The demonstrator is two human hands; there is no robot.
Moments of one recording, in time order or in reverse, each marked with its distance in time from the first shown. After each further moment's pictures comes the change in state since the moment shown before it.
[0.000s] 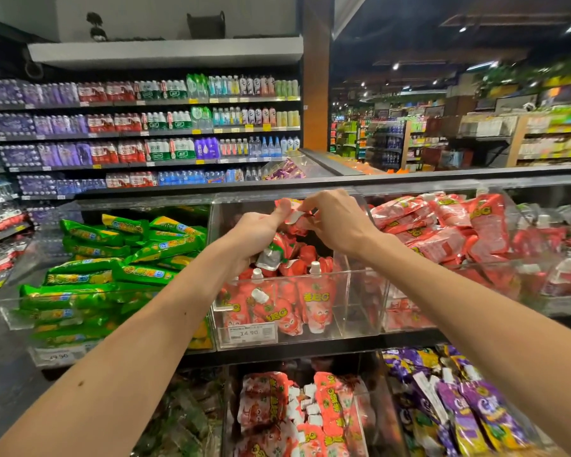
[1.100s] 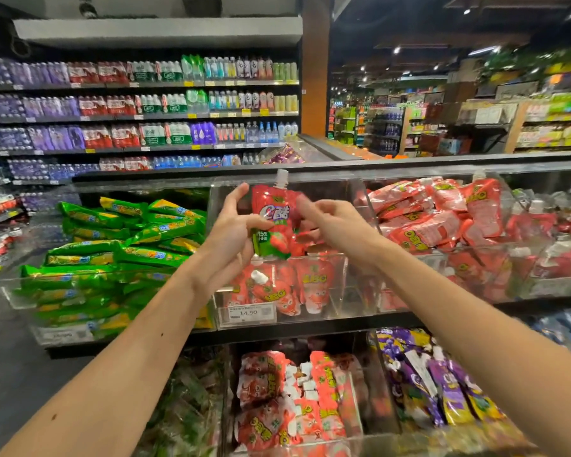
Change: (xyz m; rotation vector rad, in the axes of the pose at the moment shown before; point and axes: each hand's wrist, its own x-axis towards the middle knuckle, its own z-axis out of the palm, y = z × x) left_hand -0.029 -0.028 -0.005 -0.738 -0.044 0.125; right_hand -0.045 -0.012 0.005 0.930 -0.187 0.417
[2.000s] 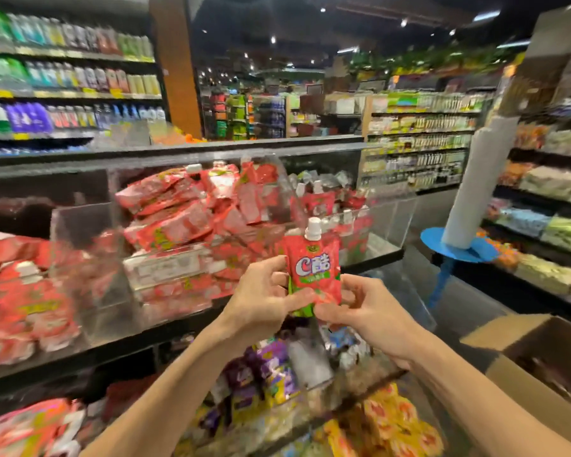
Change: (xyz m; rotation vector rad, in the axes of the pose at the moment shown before) left_hand -0.010 -0.222 0.317 0.198 -0.590 0.028; right_hand -0.208 0.160 -0.300 0.155 0.242 0.106
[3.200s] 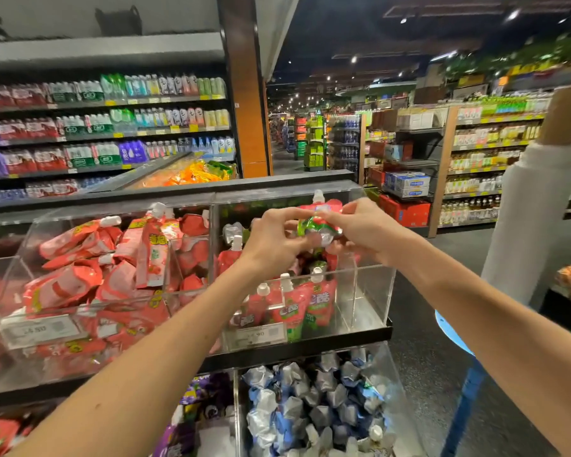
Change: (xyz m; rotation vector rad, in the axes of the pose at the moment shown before) left_hand 0.241 0.042 0.119 0.808 0.404 0.044; right_hand 0.209 -0.083 -0.228 -0.243 -0.031 0.033
